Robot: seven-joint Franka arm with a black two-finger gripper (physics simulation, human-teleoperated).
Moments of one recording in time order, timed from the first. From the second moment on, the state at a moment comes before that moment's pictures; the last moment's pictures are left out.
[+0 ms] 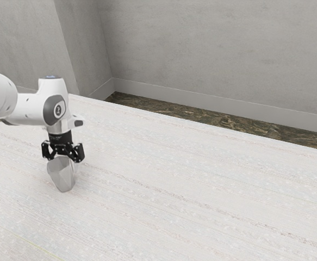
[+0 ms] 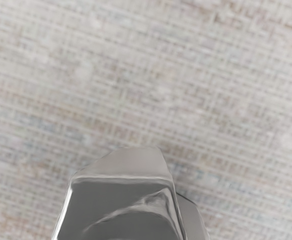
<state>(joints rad) 0.00 0.40 0.33 -1.91 -0.11 2.07 0.07</state>
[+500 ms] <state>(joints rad) 0.01 0.42 0.33 -1.90 -0.12 2.08 0.08</state>
